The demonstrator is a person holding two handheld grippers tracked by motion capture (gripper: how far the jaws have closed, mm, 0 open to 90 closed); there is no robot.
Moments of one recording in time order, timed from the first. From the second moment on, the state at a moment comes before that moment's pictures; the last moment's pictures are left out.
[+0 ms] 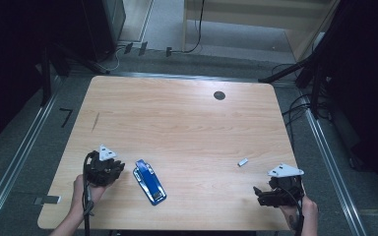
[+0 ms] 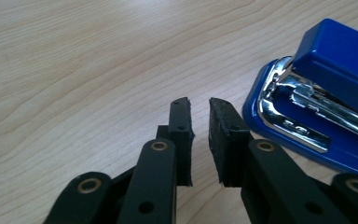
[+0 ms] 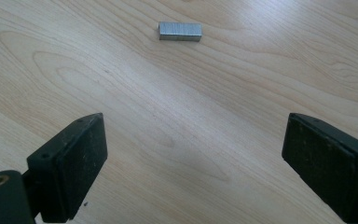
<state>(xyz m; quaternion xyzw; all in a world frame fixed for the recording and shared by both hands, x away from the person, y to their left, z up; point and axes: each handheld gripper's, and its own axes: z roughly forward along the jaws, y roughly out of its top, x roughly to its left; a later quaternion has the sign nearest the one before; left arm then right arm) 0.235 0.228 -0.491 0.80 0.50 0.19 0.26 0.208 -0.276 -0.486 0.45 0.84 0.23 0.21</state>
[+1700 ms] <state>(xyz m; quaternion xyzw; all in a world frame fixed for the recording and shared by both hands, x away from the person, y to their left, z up) 0.245 0.157 -0.500 0.83 0.45 0.16 0.28 0.210 -0.270 -0.490 0.44 0.85 0.22 0.21</state>
